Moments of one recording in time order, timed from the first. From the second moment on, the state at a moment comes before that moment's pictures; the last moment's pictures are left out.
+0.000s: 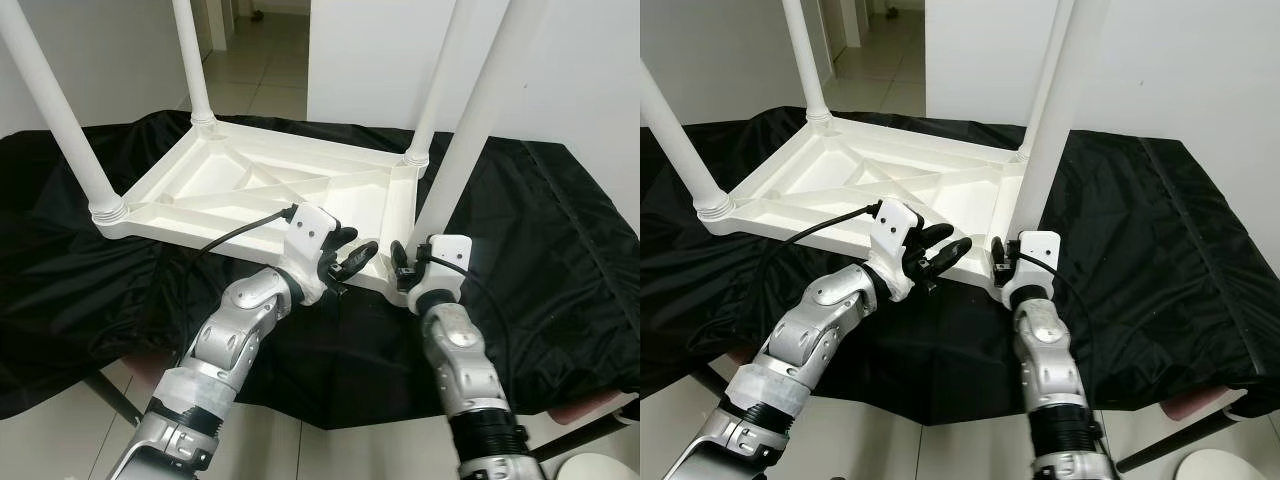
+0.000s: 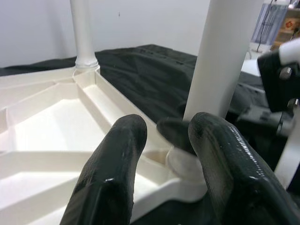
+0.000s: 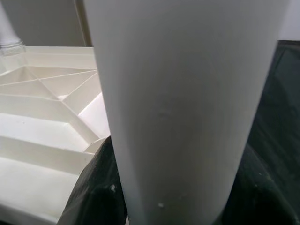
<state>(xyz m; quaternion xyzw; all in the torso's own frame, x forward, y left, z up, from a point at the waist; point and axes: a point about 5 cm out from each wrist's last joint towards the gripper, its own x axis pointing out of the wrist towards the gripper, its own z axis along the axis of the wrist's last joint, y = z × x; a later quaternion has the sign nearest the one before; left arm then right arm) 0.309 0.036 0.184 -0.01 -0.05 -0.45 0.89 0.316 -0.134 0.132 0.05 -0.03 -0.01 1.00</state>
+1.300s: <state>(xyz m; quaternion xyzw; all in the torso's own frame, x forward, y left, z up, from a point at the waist) 0.301 0.048 0.181 0.02 -0.06 -0.44 0.90 0.328 -0.185 0.150 -0.10 0.00 0.27 0.96</state>
